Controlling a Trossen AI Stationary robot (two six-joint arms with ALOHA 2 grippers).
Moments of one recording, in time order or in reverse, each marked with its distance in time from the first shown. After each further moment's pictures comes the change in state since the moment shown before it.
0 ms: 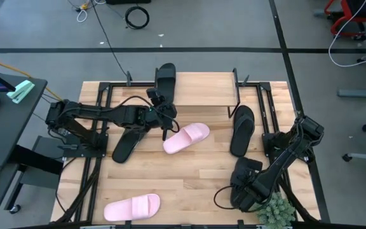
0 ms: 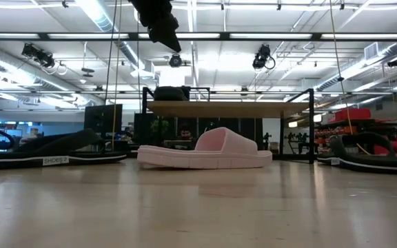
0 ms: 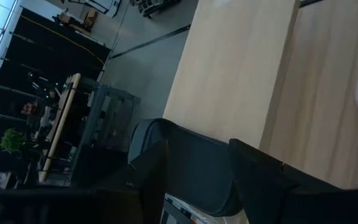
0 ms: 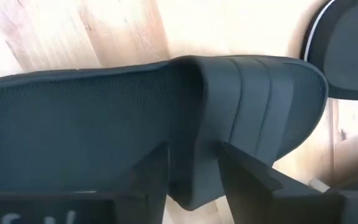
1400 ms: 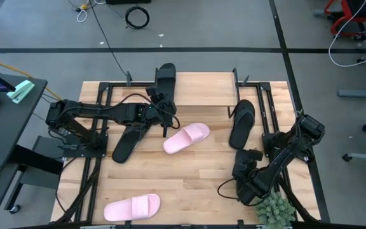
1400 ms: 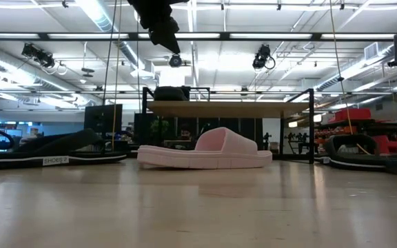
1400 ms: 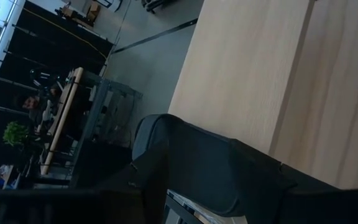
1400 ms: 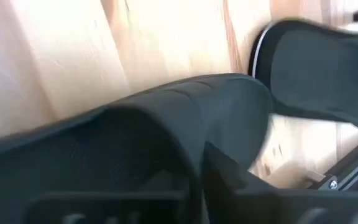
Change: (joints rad) left arm 0.026 0.000 0.000 0.001 0.000 -0.001; right arm -0.007 -0.020 -0.170 0.024 0.238 0.000
